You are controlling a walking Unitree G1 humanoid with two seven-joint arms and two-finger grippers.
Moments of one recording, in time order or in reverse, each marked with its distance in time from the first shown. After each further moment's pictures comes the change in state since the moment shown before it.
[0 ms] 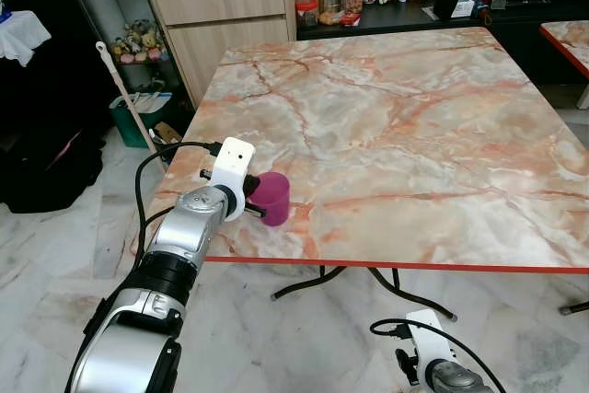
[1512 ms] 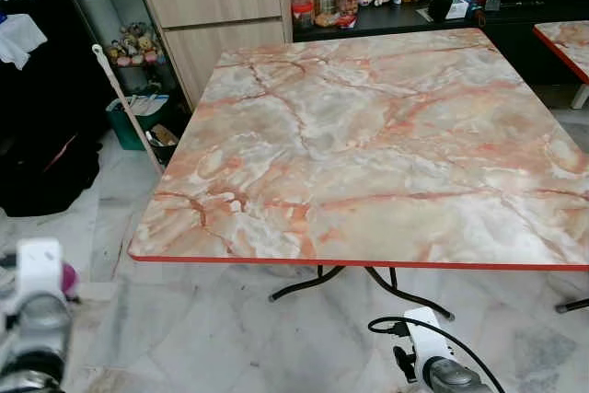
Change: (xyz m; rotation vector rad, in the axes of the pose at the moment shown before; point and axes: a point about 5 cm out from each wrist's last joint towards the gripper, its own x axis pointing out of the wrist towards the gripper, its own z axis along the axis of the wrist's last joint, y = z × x) left arm -0.135 0.134 -0.205 -0.007 0.441 0.940; right arm 0.001 0.003 0.004 0.003 -0.012 0.003
